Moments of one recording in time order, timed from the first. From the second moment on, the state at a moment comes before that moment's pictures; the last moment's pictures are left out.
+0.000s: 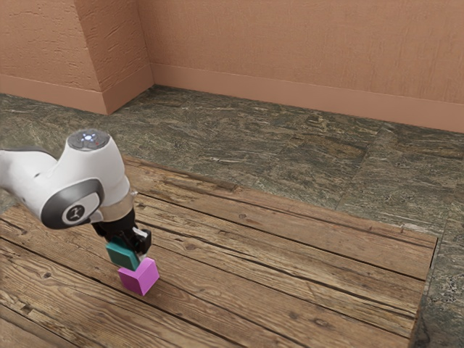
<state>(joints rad) -0.08 -0.26 0.04 -2.61 0.24 2.45 2.85</state>
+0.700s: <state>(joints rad) -0.08 -0.20 0.08 -2.61 0.25 2.52 2.86</state>
